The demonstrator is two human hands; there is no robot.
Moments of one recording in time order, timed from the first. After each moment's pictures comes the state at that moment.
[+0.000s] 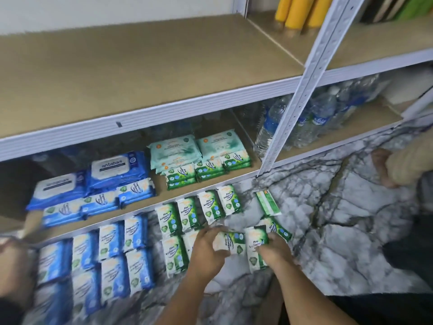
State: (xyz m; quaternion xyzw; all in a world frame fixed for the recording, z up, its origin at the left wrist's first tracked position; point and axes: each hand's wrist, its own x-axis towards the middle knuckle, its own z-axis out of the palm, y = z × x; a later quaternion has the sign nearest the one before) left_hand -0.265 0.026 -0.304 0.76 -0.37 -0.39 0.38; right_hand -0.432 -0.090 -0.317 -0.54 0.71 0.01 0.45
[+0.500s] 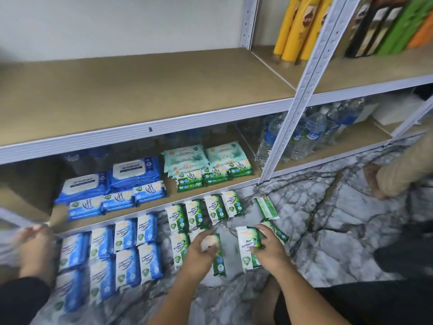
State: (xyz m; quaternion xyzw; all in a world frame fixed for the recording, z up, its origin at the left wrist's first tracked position) left_hand -0.267 0.083 -0.267 0.74 -0.21 -0.45 0.45; right_hand -0.442 -0.052 -0.292 -0.61 0.59 -0.07 0.52
